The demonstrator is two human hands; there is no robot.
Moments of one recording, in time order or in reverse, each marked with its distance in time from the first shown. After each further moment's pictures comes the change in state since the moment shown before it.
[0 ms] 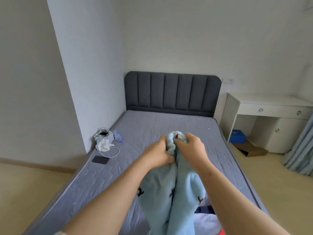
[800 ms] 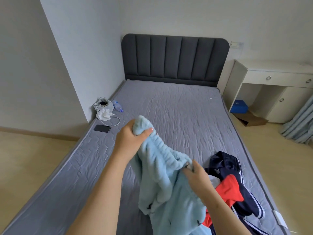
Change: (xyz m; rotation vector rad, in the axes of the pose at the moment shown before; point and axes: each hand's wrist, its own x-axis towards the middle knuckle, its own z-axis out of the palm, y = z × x) left_hand -0.049 -0.079 0.030 -0.364 0.561 -0.093; right_hand -0.102 0.137 0.033 -0.046 -0.182 0.327
